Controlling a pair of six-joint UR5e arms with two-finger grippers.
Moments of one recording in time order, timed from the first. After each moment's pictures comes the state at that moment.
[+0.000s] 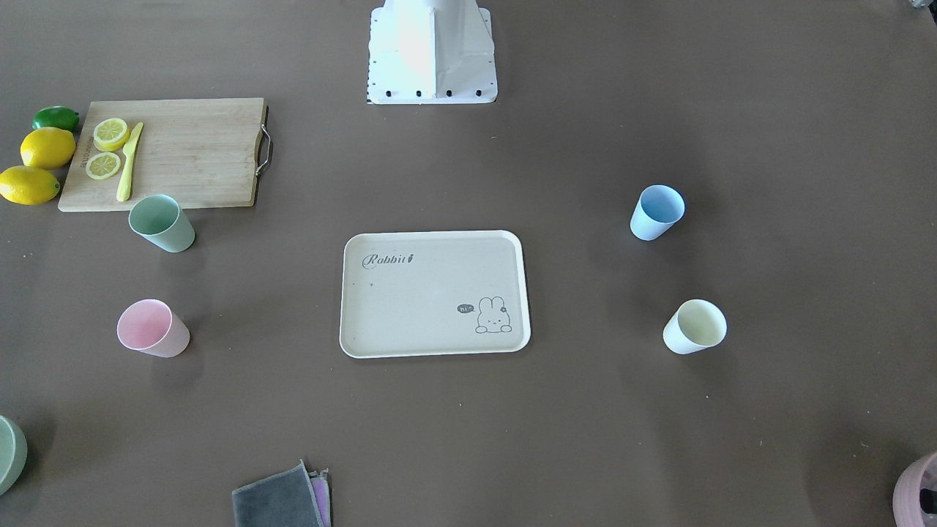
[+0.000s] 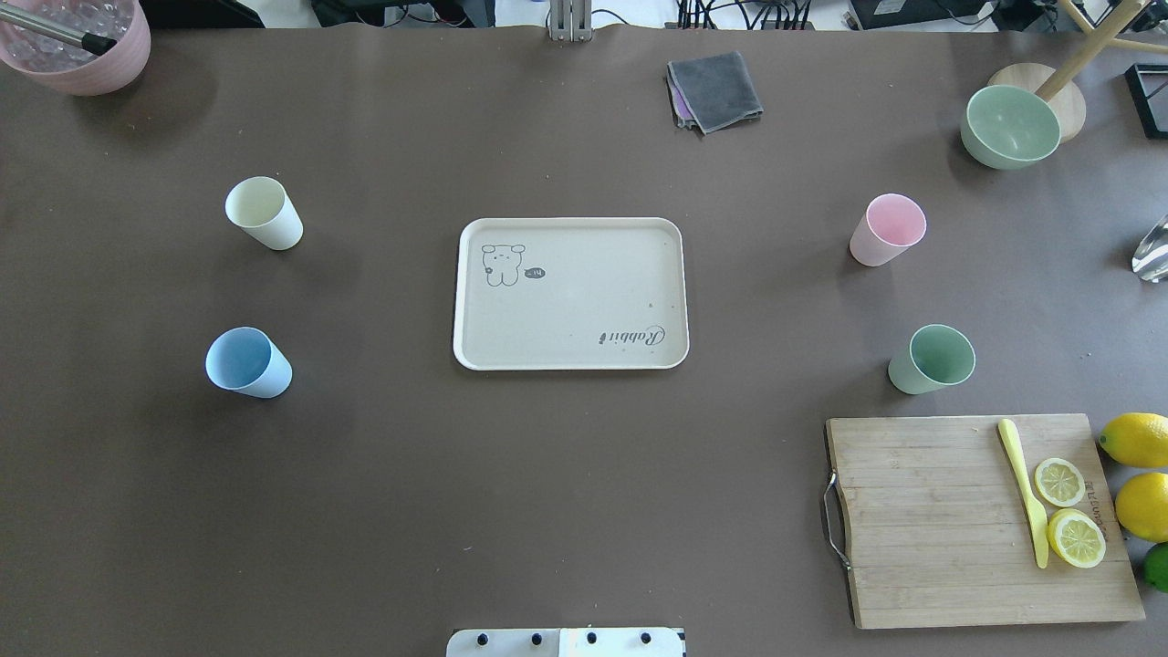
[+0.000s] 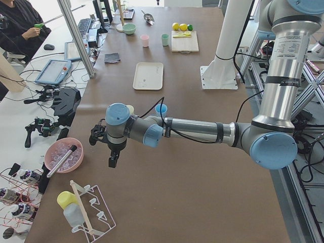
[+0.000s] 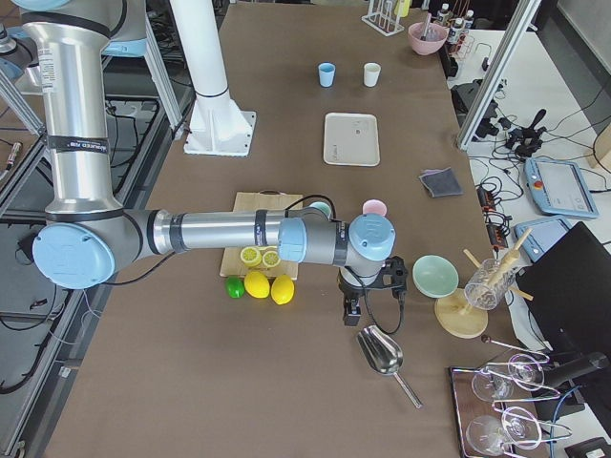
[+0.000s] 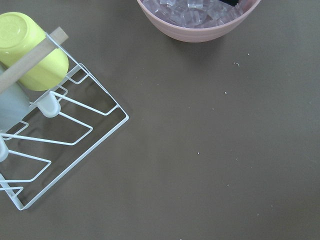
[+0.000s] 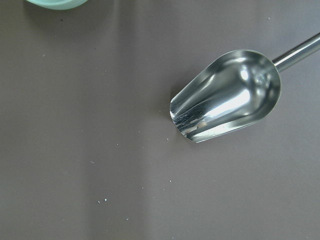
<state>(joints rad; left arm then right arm) -1.50 -1.69 -1.52 -1.85 -2.27 -0.20 1.57 -1.54 1.63 -1.69 2.38 -0.05</state>
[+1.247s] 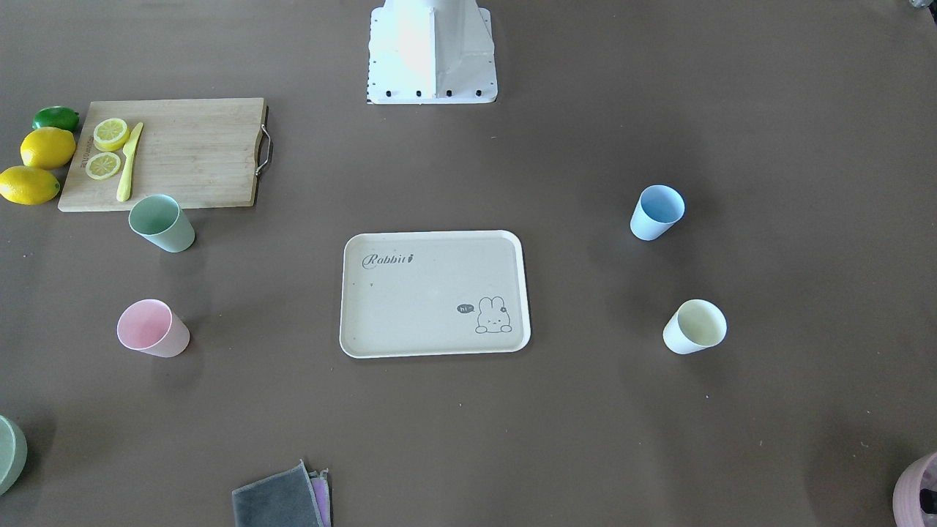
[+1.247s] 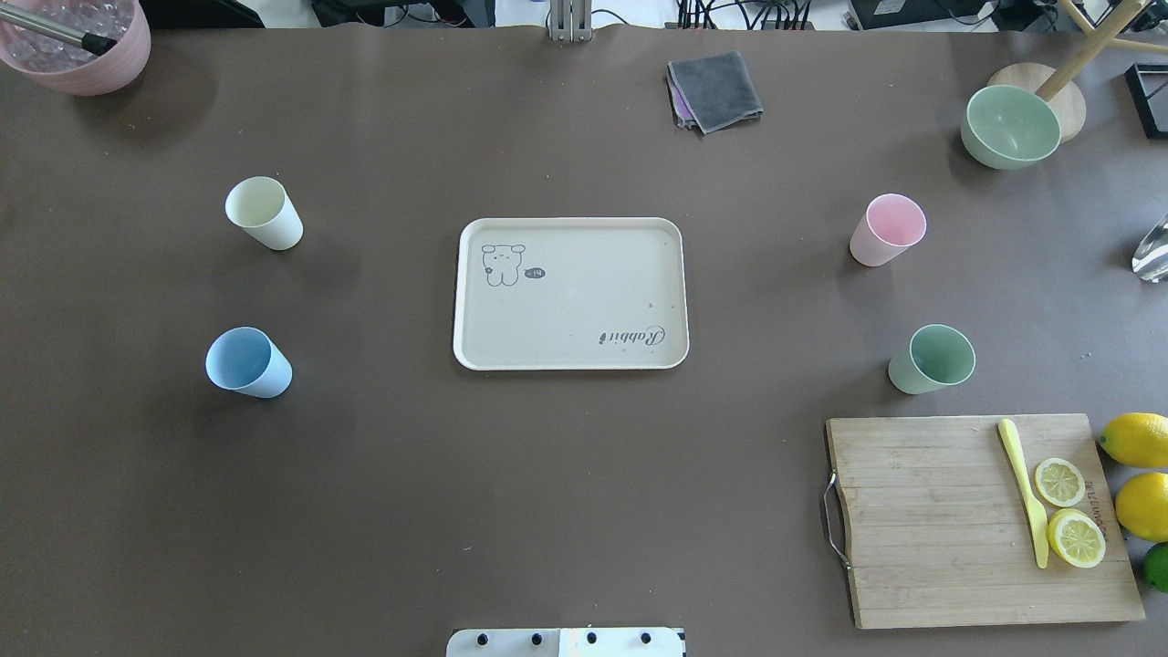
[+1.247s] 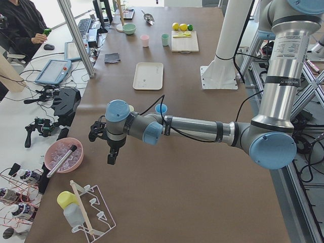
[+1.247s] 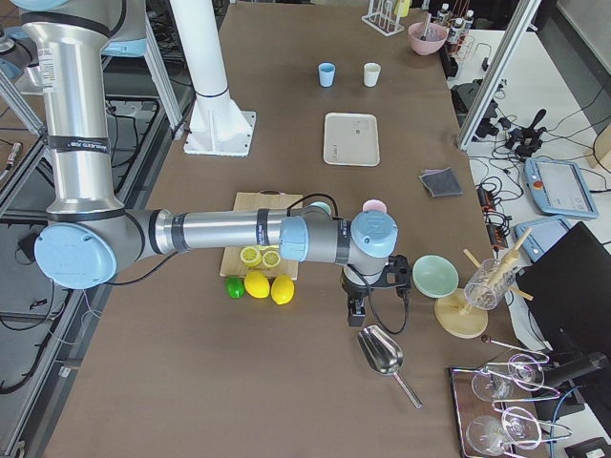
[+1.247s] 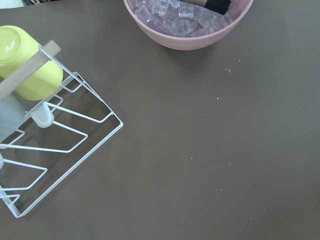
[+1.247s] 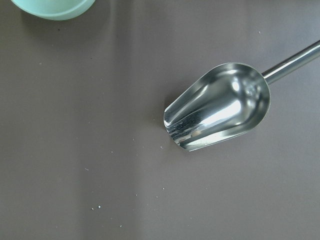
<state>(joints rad) -1.50 -1.69 -1.54 -1.85 -2.27 -0.19 1.57 -1.53 1.62 -1.68 2.35 -0.05</state>
